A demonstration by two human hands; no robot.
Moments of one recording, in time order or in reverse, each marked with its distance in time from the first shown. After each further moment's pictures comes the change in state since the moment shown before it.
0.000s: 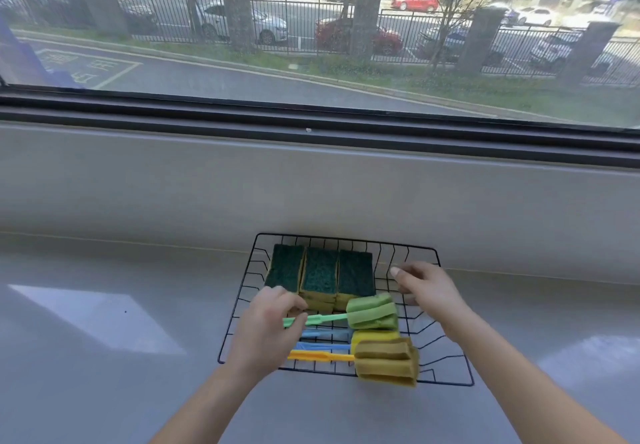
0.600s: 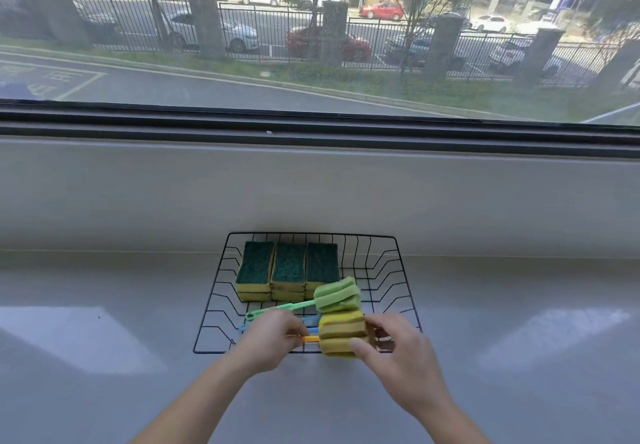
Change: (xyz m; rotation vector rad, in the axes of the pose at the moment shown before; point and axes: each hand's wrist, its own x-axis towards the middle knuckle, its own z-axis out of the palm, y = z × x) left_hand -0.004 0.035 0.027 0.062 -0.541 -0.069; right_hand -0.142 0.039 0.019 -0.129 0.126 -0.327
